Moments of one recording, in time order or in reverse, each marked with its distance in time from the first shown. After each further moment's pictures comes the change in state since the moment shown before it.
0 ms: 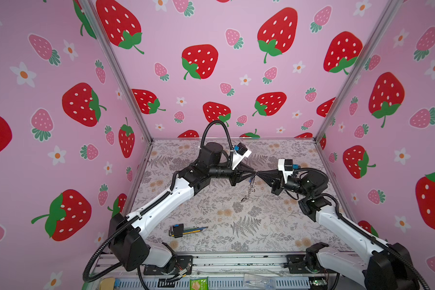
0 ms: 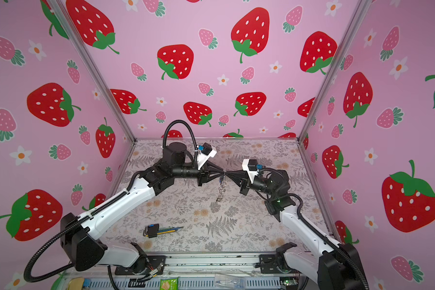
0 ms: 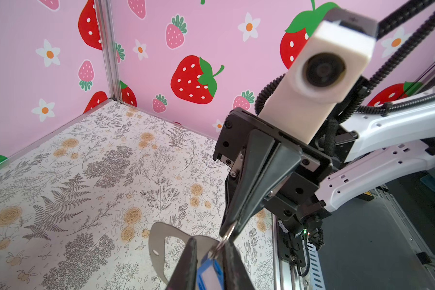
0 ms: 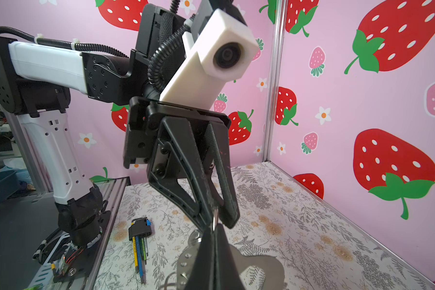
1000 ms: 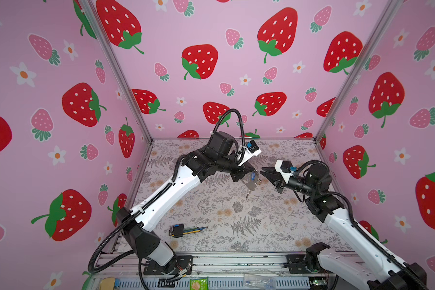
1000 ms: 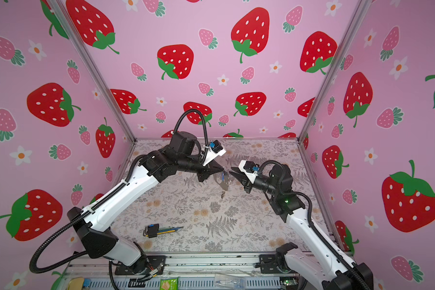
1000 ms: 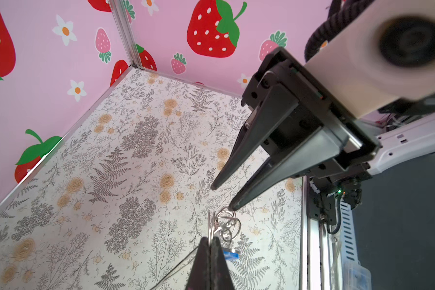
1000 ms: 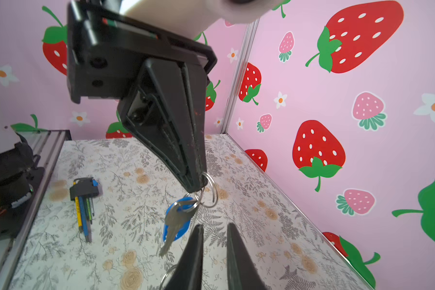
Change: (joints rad) left arm -0.086 0.163 0.454 -0.588 -0.255 0.290; right arm 0.009 -0.123 0.136 -0.542 0.179 -0.467
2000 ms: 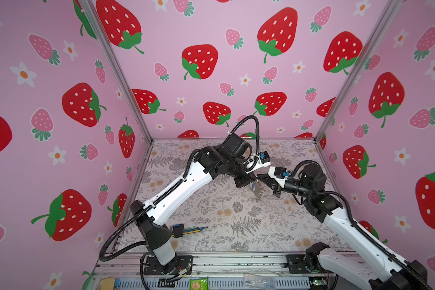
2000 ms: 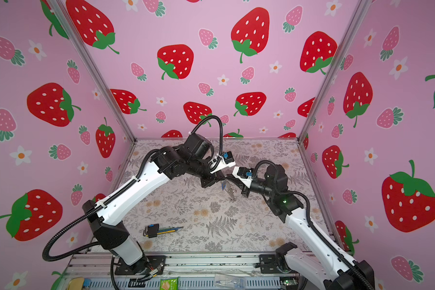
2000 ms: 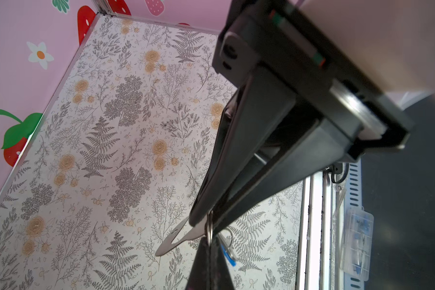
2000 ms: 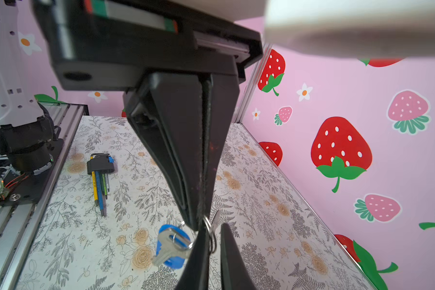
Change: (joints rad) left arm -0.093 0.110 0.182 -0.273 -0.129 0.112; right arm 0.046 0.010 0.013 -0.093 -0.010 -0.100
